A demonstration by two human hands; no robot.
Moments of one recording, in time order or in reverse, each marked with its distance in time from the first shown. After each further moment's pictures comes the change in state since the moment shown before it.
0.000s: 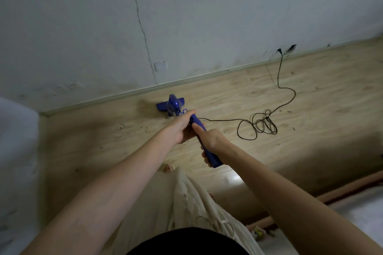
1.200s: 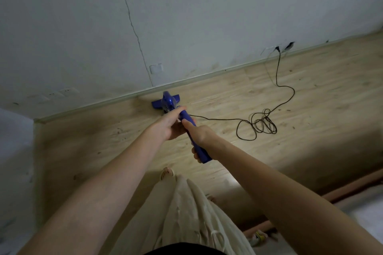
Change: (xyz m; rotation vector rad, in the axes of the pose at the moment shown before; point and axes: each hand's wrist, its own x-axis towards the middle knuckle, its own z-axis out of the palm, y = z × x) left_hand 0.014 0.035 -0.001 -0.087 -0.014 -0.018; right_hand 0.028 -0.029 -0.004 0.040 -0.040 0.023
